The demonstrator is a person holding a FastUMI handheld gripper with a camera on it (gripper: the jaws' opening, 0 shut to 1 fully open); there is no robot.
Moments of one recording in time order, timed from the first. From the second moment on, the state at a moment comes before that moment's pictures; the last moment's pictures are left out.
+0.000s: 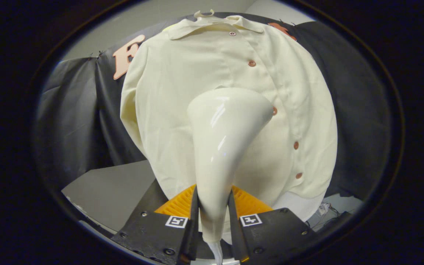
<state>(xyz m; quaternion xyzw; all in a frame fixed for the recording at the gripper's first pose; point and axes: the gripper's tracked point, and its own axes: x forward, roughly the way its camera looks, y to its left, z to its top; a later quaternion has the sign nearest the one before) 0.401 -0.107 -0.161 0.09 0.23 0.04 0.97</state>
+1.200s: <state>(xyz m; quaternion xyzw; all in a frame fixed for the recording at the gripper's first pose) 0.396 -0.087 -0.283 0.07 0.34 0.07 0.93</state>
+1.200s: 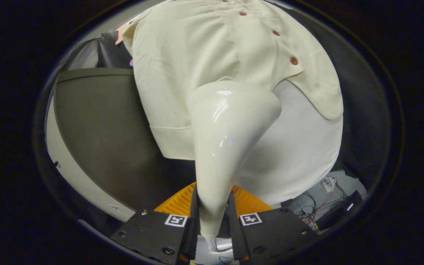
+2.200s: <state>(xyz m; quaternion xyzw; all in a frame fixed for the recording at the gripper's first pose) 0.414 -0.127 0.011 0.00 0.13 0.06 0.99</state>
